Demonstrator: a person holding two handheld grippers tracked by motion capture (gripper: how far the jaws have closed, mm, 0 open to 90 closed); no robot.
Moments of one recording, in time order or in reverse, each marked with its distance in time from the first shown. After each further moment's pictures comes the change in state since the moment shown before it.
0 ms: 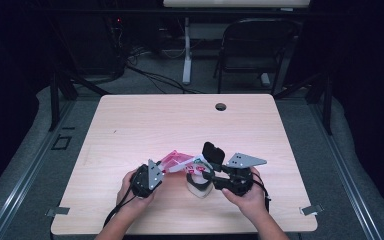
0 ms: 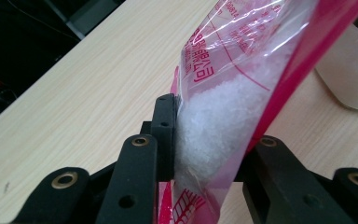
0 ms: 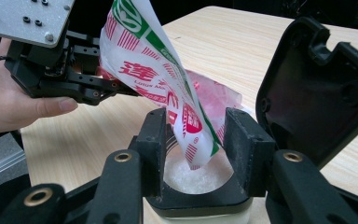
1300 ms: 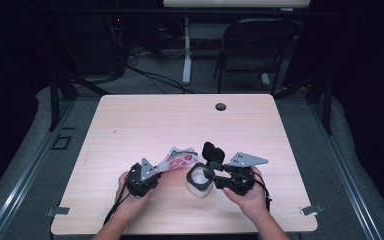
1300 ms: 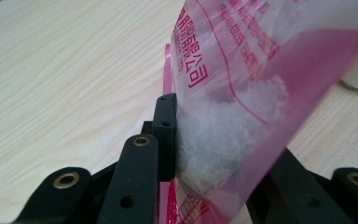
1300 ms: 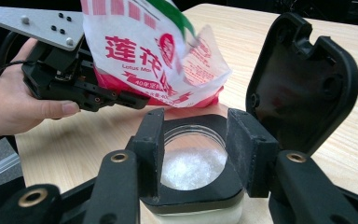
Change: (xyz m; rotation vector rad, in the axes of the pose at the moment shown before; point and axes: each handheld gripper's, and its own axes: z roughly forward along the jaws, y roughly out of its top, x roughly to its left) left arm 0.015 -0.024 0.016 0.075 -0.138 -0.193; right arm -0.003 0.000 -0.002 0.011 -0.021 0.018
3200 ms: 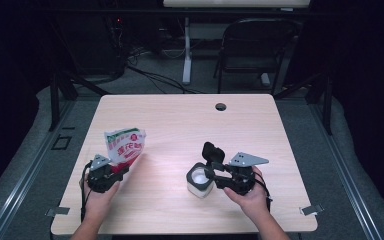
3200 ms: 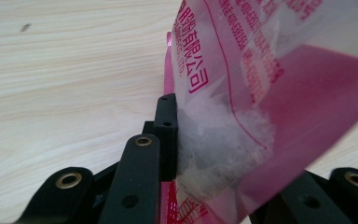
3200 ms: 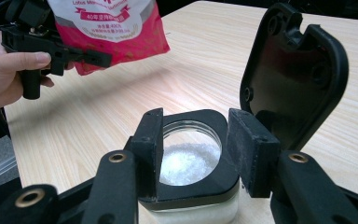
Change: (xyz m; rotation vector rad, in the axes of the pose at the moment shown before) left arm 0.083 -0.049 -0.049 -0.087 0.033 -0.435; right arm -0.003 -0.003 0.001 0.002 -0.007 0.021
